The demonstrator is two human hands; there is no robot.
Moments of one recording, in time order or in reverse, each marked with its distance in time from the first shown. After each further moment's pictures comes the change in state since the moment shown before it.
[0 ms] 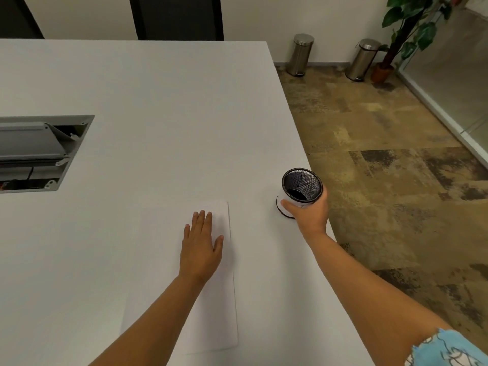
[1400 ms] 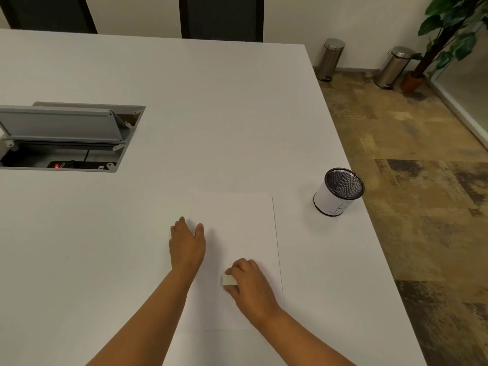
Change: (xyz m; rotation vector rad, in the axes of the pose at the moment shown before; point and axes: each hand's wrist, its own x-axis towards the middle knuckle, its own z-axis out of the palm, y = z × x) left_hand -0.022 -0.096 -0.065 -0.342 0.093 -0.546; right_hand -0.235 0.000 0.104 -0.636 -0.814 -0.457
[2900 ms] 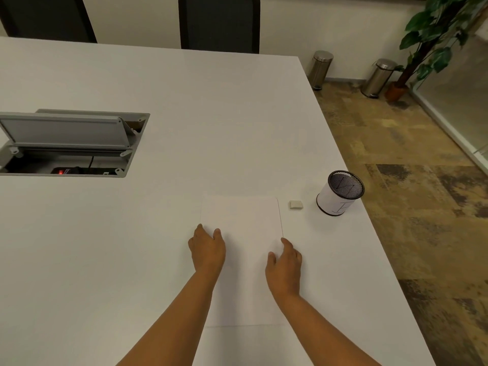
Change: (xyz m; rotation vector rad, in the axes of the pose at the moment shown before) left_hand -0.014 0.008 0.002 -0.167 -0.025 -0.062; right_hand 0.015 0.003 -0.017 0.270 0.458 0.675
